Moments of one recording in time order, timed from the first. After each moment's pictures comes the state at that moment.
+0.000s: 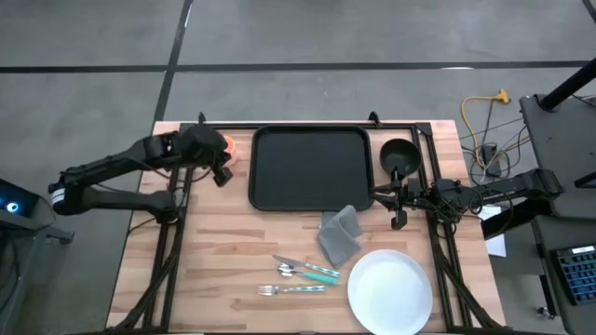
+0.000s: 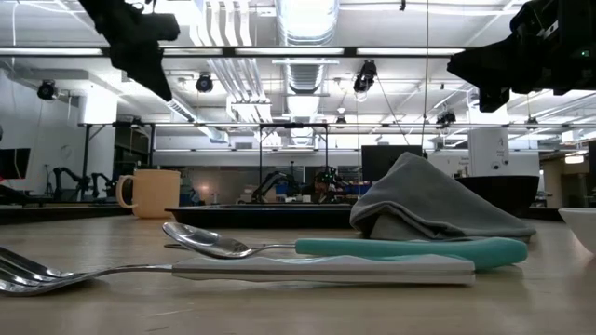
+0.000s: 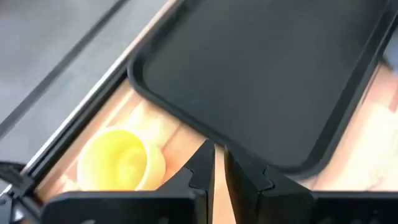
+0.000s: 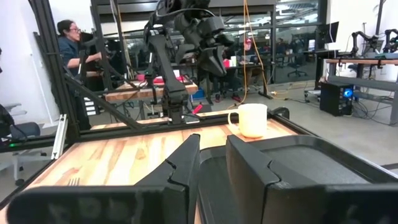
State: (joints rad) left arm 0.38 0.91 0.97 -0.91 -0.22 -0.11; right arm 0.12 0.47 0.01 0.57 0.24 0.10
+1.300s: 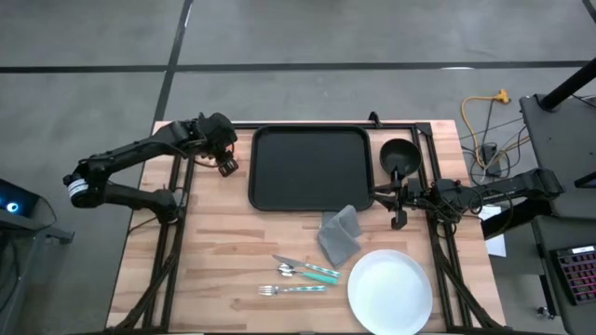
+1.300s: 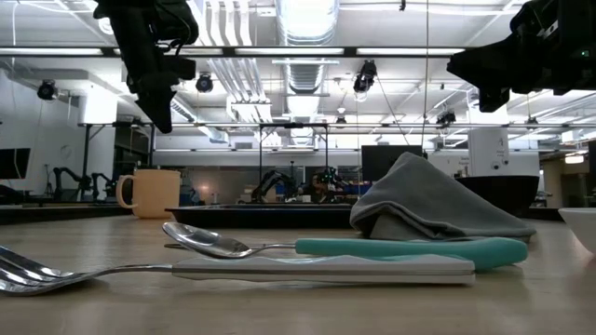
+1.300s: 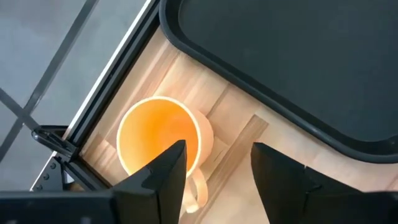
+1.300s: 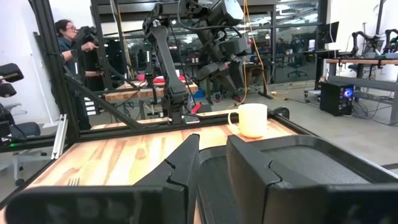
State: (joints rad) left arm 0.57 1.13 1.01 -0.96 -0.25 0.05; right arm 0.12 0.47 0.01 0.57 0.24 0.10
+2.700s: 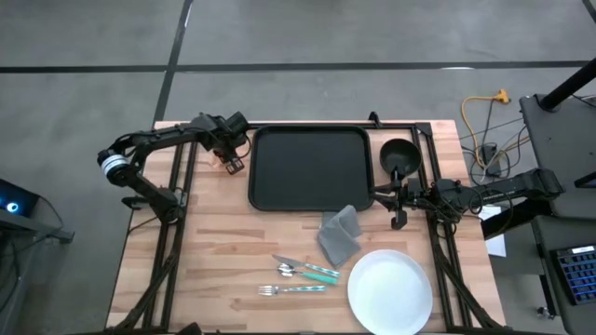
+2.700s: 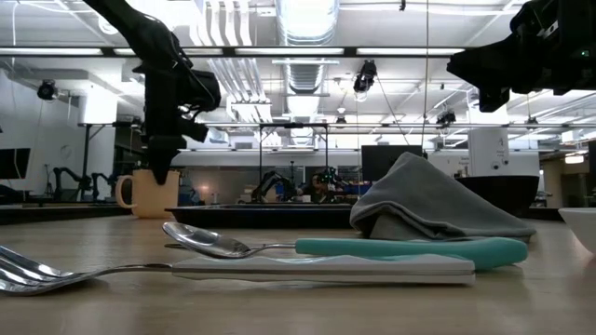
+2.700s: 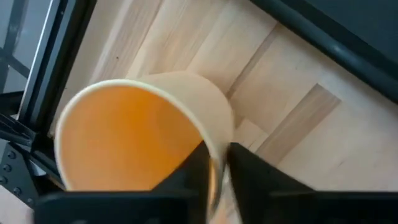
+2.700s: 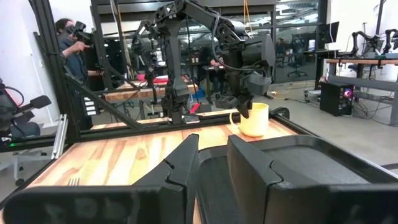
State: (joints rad) left arm 0.72 1.48 0.99 -0.89 -0.25 0.15; right arm 0.12 0.47 0.01 0.57 0.24 0.10
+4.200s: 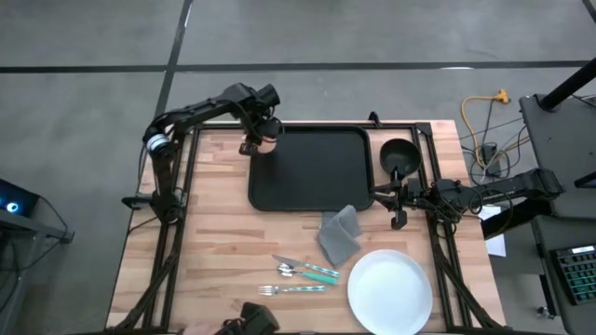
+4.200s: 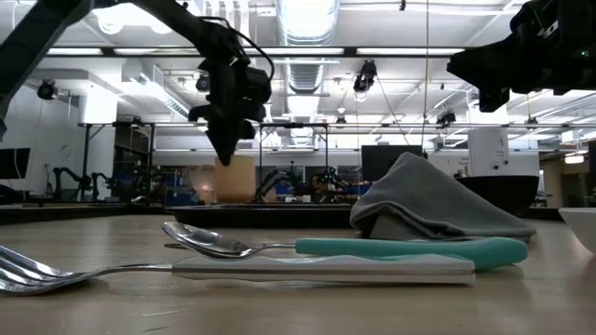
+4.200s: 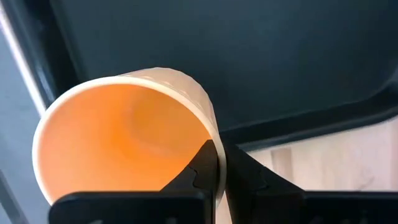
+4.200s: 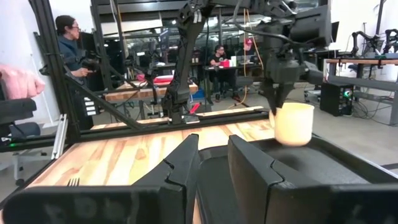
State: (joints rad) left arm 0.71 1.90 1.67 -1.21 0.08 0.92; right arm 0.12 0.47 0.01 0.57 0.24 0.10
